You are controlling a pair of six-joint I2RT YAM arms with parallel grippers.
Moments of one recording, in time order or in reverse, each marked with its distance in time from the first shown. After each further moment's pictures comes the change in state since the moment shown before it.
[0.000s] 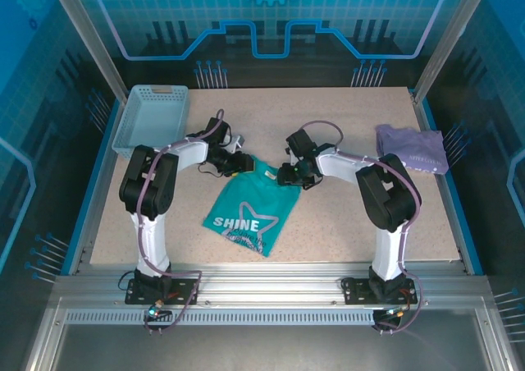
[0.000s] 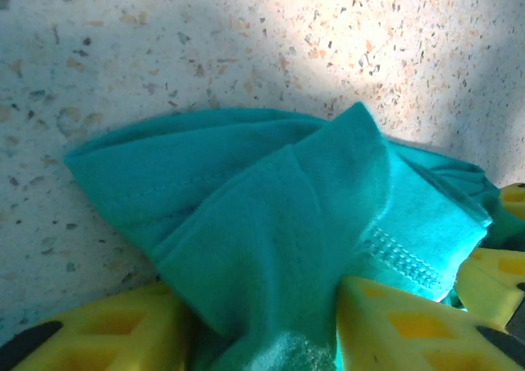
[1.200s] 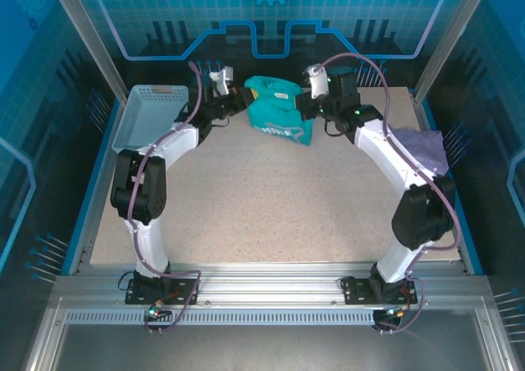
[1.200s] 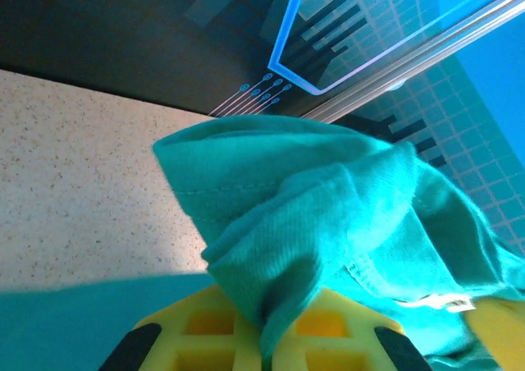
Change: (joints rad) left arm 0.041 -0.084 0.129 0.750 0.059 -0.422; right arm -0.175 -0.261 0.291 0.130 -0.060 -0.439
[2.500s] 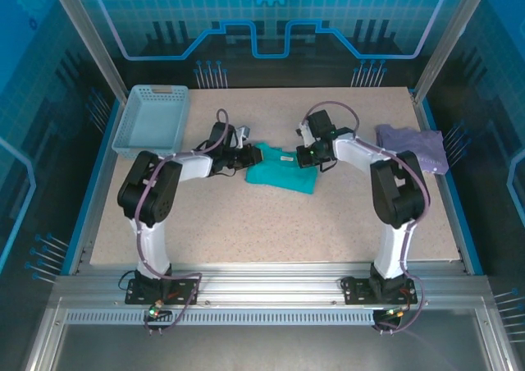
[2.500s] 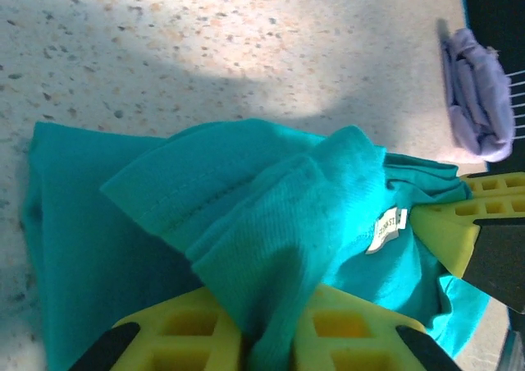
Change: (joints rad) left arm -0.112 0.030 -0.303 -0.190 -0.104 0.162; right arm 0.015 0.275 -0.158 -0.199 0.086 0.079
